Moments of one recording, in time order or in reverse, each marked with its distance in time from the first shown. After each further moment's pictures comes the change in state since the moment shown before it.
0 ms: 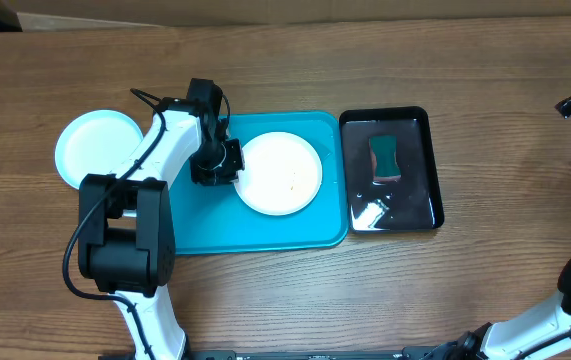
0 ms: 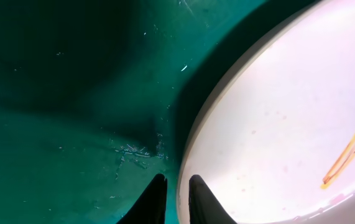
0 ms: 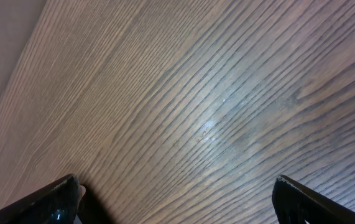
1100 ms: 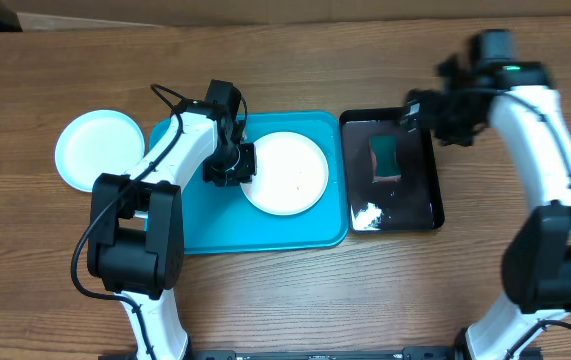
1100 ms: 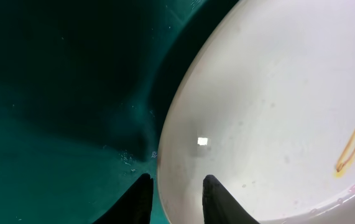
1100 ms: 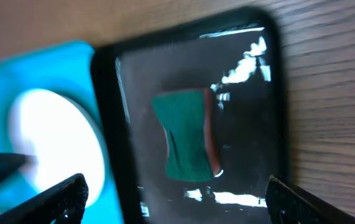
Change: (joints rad) left arm -0.072 0.000 0.000 0.011 -0.034 0.047; right arm 0.675 0.000 0.000 -0.193 0.055 -0.122
